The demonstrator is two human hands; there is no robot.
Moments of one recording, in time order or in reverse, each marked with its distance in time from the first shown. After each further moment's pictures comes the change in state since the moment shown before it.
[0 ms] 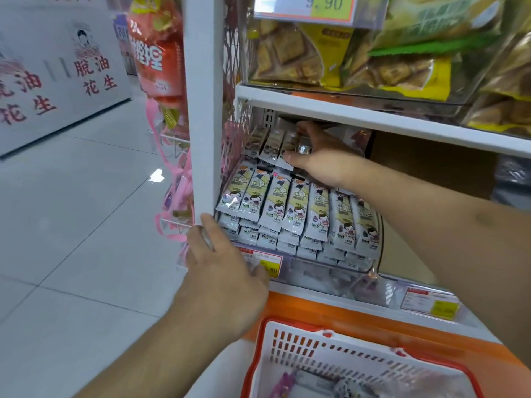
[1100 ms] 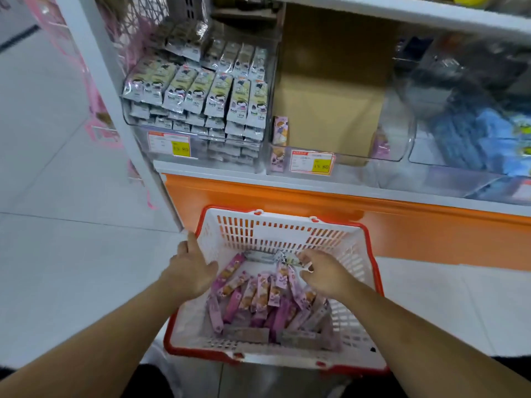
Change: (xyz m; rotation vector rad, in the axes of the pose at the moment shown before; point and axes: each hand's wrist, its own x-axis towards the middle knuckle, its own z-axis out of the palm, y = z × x) left_hand -0.103 -0.076 0.154 0.282 -0.431 -0.186; right_hand -0.347 0.251 0.154 0.045 -0.488 0.361
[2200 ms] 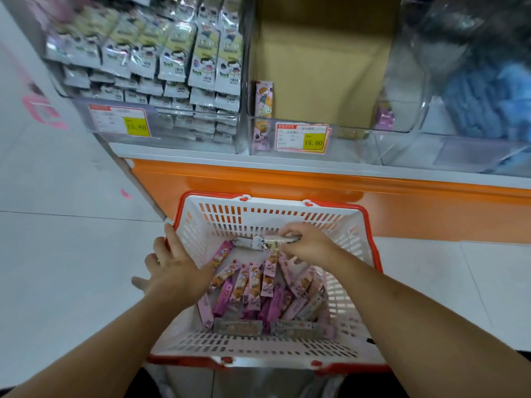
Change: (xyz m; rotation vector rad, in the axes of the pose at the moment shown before) left_hand 0.027 -0.001 0.049 0.167 0.125 -0.161; right_hand 0.047 0.000 -0.004 0.401 -0.051 0.057
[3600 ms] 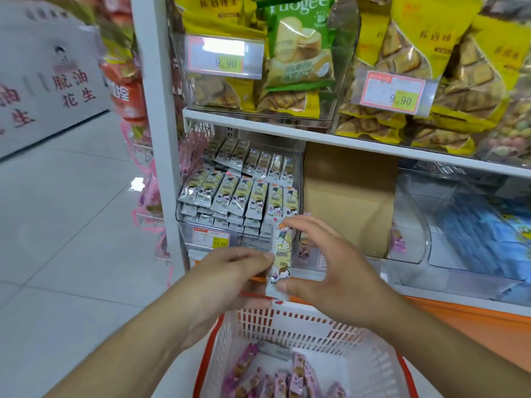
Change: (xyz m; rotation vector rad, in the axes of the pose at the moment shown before) left_hand -0.086 0.028 -0.239 -1.225 -0.427 0.440; right_hand -0.142 -0.241 -0.066 -0.310 0.357 -0.784
